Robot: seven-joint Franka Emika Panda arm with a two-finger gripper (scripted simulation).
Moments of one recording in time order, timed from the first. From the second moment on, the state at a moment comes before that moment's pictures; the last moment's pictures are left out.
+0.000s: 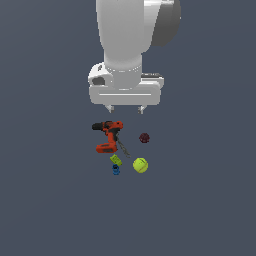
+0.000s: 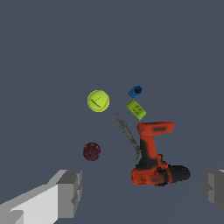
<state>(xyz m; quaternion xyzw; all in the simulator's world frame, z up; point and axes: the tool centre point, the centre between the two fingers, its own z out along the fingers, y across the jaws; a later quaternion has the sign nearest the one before) -0.010 -0.006 0.306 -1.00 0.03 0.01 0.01</state>
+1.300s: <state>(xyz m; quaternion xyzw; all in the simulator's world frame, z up) -0.008 -0.012 0.286 -1.00 -0.02 0.01 0.01</state>
